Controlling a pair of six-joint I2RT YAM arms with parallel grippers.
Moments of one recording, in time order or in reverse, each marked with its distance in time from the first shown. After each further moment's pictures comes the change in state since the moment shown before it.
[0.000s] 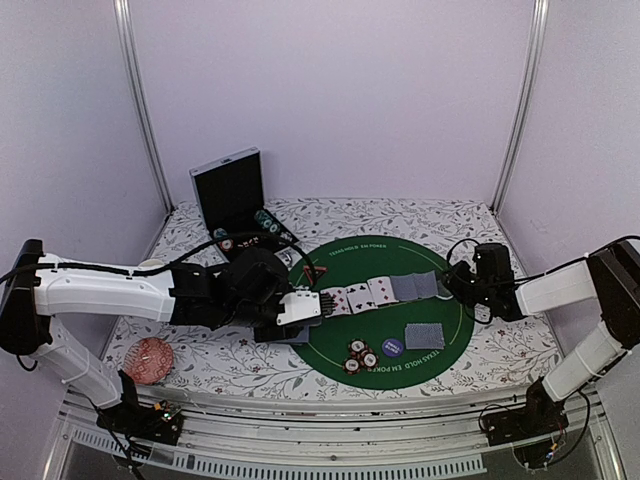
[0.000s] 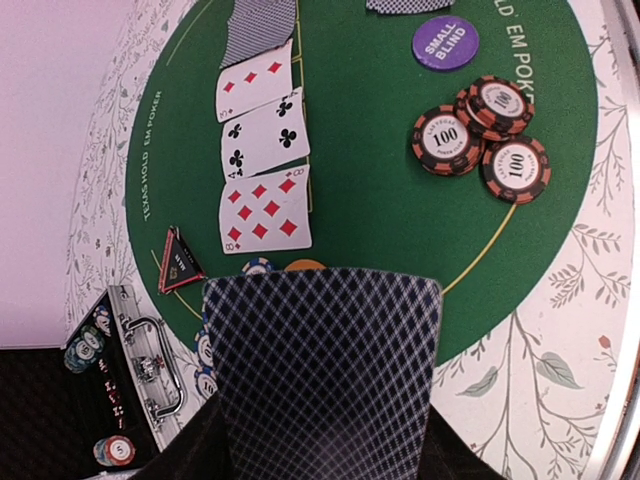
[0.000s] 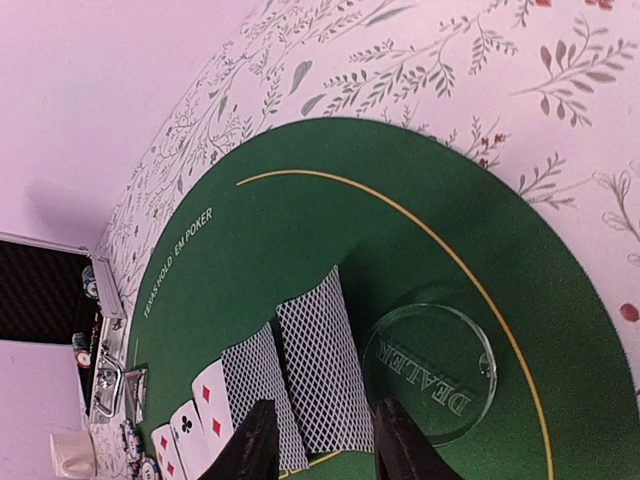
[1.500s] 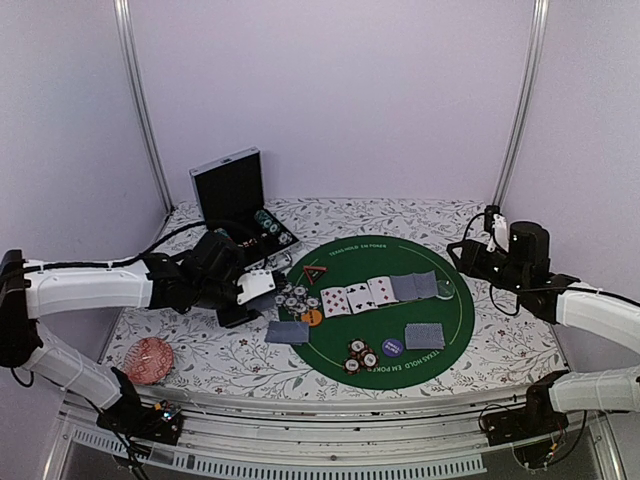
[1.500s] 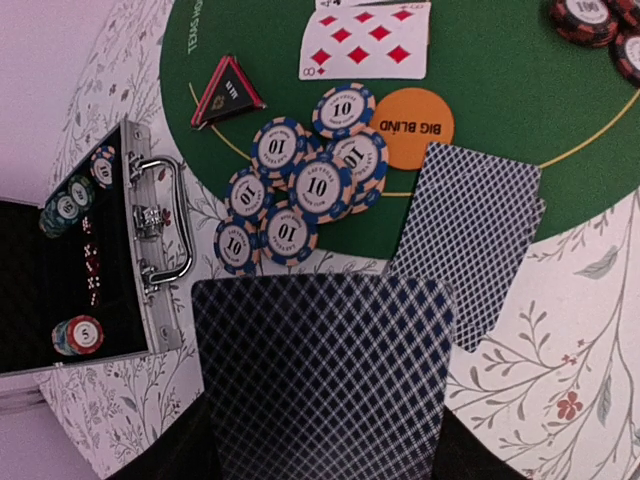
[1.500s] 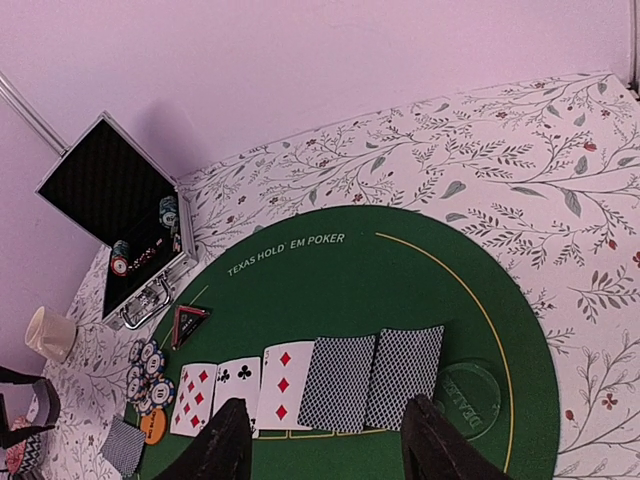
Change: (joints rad) left arm 0.267 -0.118 -0.137 -0.047 0.098 0.014; right arm 0.000 -0.457 0.032 -0.266 -0.116 -0.483
